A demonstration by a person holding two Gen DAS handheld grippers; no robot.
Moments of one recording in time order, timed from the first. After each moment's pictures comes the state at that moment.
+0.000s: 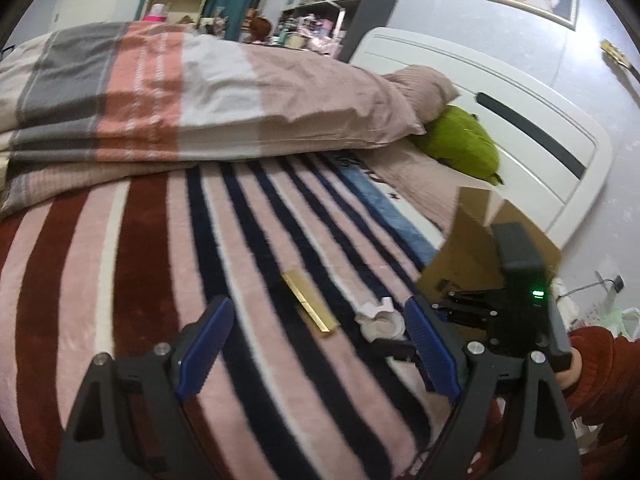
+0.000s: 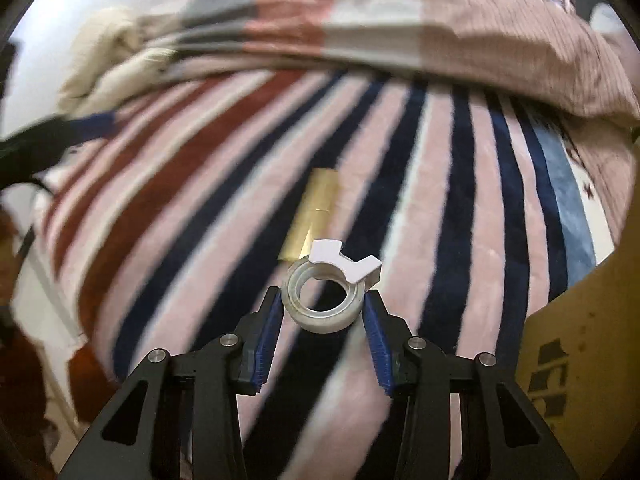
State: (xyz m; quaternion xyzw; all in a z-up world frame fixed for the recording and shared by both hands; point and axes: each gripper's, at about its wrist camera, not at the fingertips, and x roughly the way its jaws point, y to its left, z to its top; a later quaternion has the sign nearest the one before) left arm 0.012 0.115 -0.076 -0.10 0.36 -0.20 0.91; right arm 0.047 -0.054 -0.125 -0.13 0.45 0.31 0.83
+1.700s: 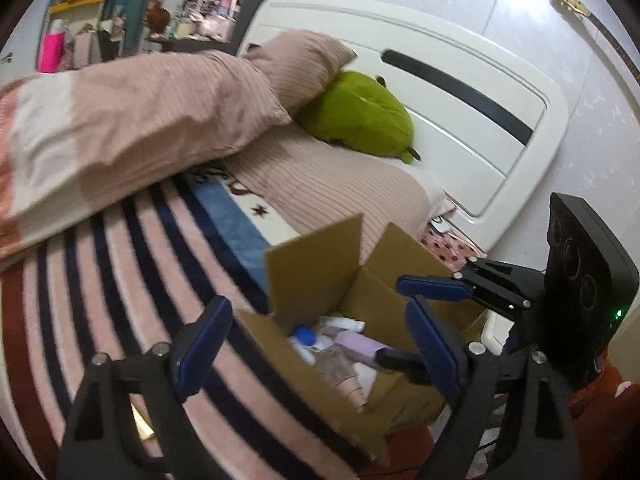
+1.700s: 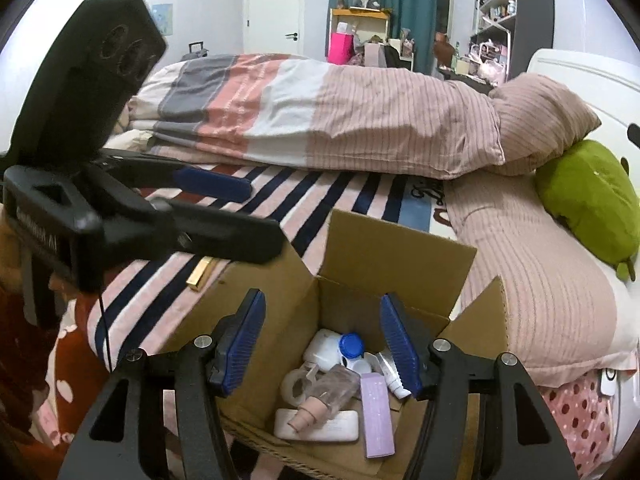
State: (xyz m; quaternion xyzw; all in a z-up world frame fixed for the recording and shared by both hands) left arm 0.087 -0.089 0.004 -0.05 0.38 -0.32 0.87; right arm 0.039 -0.237 -0.009 -0.13 0.35 0.25 0.89
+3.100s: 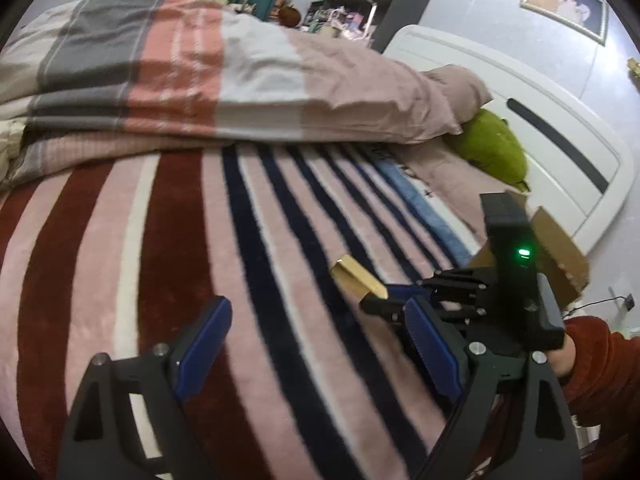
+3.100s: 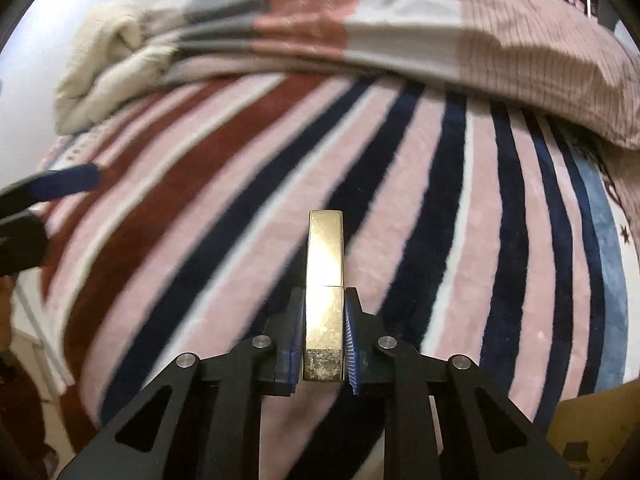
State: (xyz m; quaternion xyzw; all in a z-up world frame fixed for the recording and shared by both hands) left arm 0.030 0.153 -0.104 -0.12 0.38 -0.16 0.90; right arm 0.102 -0.008 -0.149 -0.12 0.46 0.33 0.82
